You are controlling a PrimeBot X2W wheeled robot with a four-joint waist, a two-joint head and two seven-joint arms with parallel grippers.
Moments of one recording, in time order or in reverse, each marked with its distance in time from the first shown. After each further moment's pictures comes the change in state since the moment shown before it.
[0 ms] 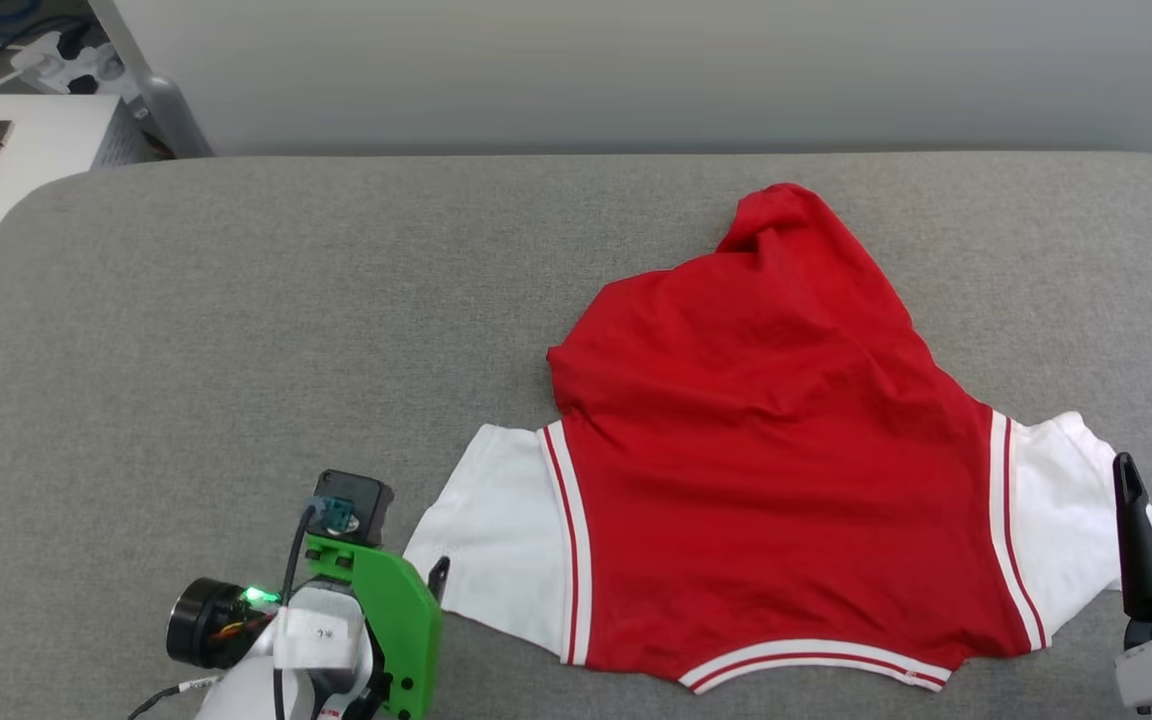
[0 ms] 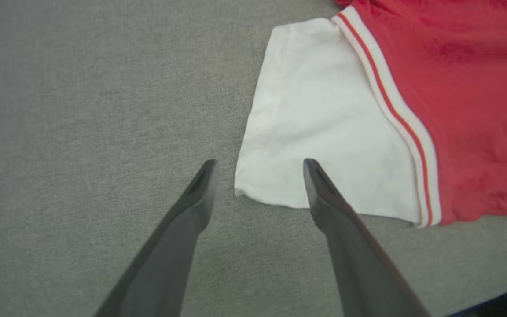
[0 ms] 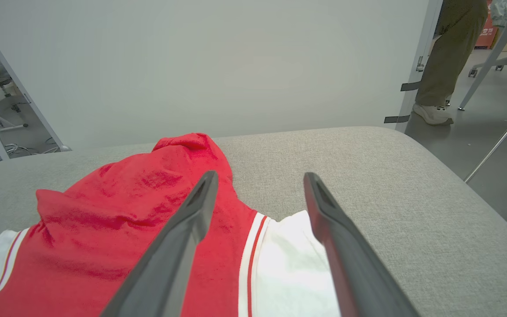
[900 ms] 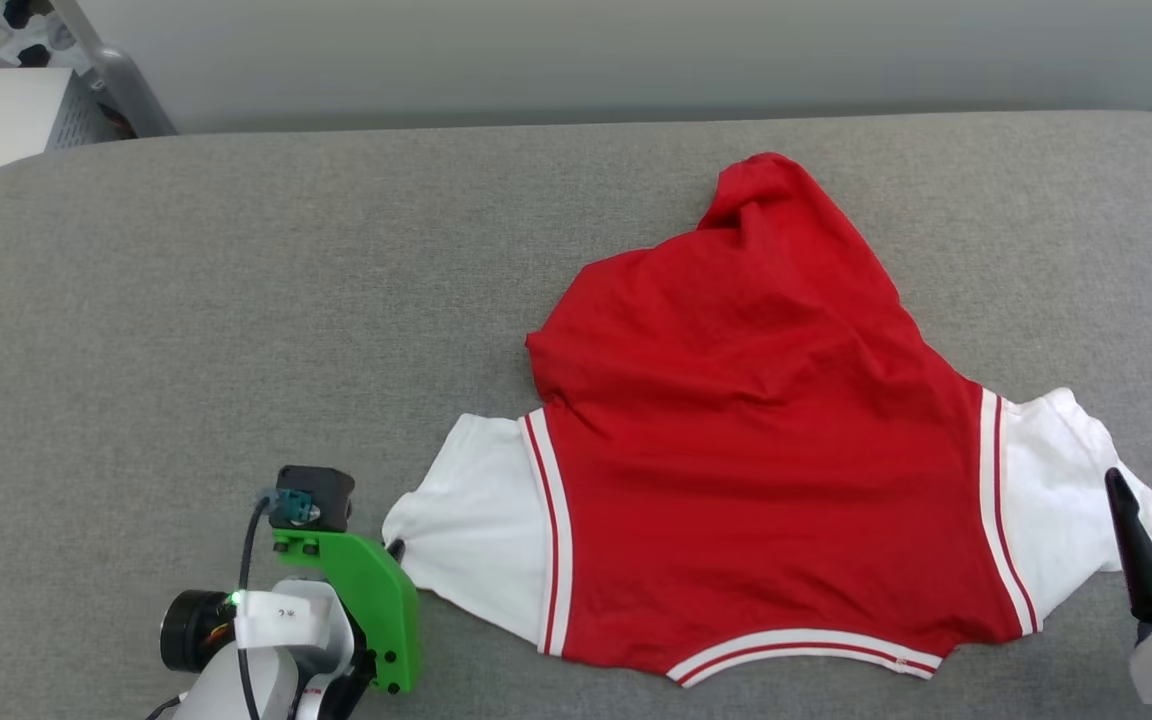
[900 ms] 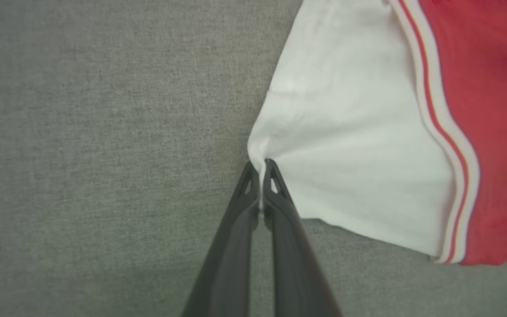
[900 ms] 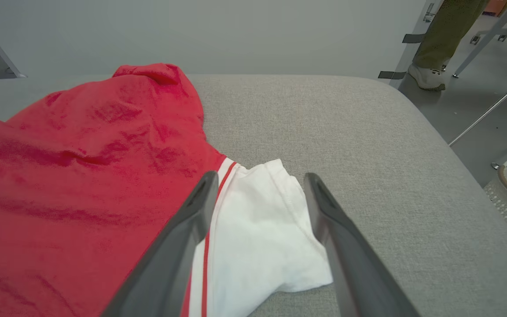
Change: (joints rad) left arm -0.044 -0.036 0.047 0.162 -0.096 0.007 -0.057; right arm -0.043 -0.075 0.031 0.079 -0.044 0.000 0.103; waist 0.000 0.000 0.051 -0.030
